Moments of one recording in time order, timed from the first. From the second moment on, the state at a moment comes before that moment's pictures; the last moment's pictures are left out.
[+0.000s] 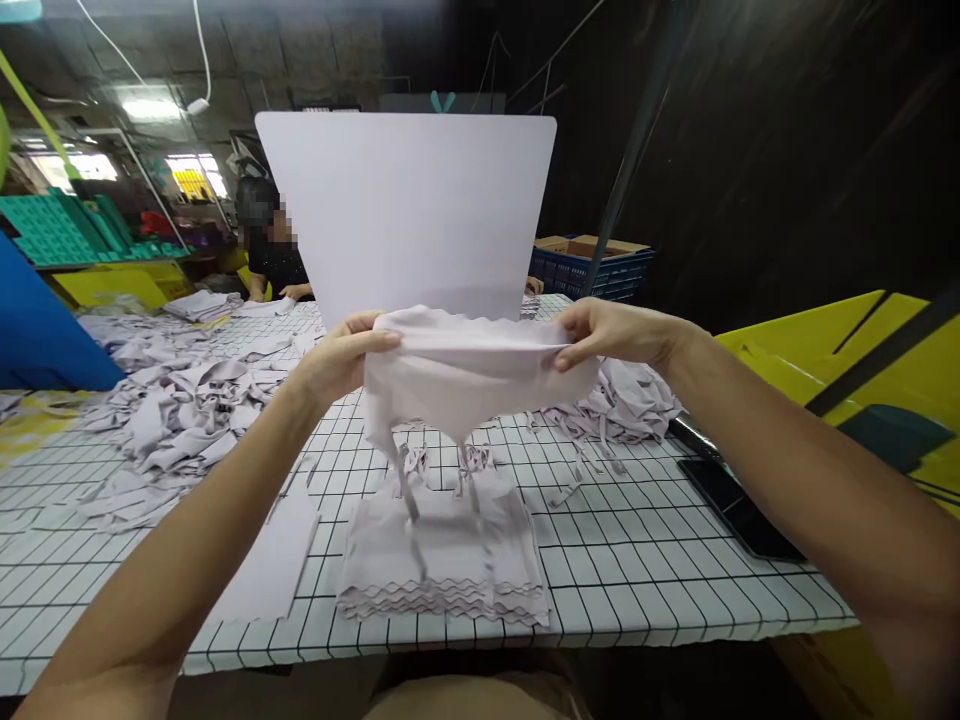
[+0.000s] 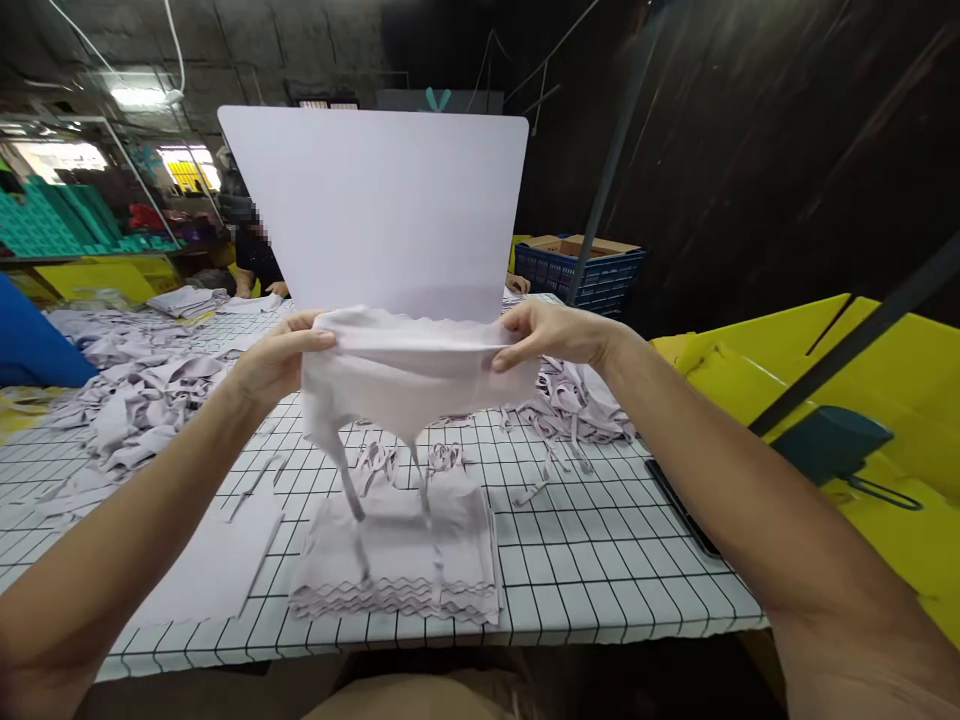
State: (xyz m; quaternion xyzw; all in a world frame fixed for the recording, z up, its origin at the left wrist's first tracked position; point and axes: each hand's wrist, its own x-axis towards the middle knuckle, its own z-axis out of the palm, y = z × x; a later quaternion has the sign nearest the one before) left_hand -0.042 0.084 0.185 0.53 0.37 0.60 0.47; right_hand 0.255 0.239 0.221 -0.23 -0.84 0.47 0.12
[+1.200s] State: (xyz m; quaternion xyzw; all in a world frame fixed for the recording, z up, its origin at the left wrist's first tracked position) left_hand -0.034 -0.010 0.211 0.63 0.42 0.49 0.42; right_hand 0.267 0.173 0.278 -0.10 -0.79 0.45 0.41
